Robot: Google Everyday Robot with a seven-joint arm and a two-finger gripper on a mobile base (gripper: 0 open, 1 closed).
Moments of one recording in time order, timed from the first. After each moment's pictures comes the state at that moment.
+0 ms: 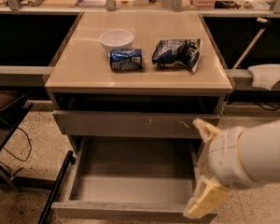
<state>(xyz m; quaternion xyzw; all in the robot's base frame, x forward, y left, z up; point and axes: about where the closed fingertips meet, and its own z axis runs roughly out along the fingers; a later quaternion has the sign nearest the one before) 0.350 -0.117 0.824 -0.61 0.74 0.06 0.28</state>
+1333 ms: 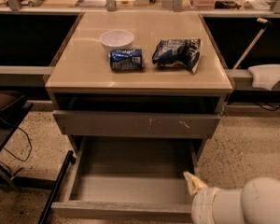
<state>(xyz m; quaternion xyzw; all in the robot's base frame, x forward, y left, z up) 0.302 -0.104 0.668 -0.58 0.77 0.11 0.25</state>
